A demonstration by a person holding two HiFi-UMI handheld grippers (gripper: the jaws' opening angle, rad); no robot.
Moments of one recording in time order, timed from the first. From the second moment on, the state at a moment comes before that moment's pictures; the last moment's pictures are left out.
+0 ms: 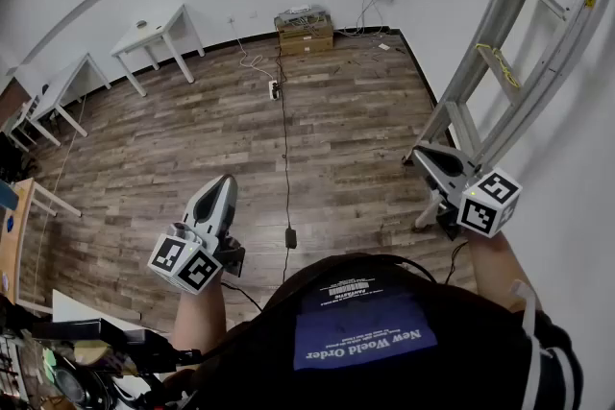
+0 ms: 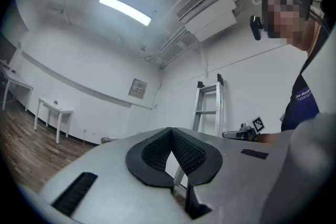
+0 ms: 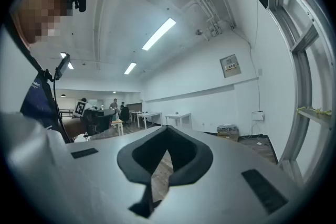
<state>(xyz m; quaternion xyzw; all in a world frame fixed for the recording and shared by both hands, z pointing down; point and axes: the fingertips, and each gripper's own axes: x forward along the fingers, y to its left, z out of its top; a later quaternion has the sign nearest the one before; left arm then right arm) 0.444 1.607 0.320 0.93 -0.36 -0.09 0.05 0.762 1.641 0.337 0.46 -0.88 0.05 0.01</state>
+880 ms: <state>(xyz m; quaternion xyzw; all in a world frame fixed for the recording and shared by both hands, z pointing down) 0.505 1.603 0.320 0.93 -0.36 -0.07 0.05 0.816 1.637 0.346 0.46 -0.88 0.07 -0.01</state>
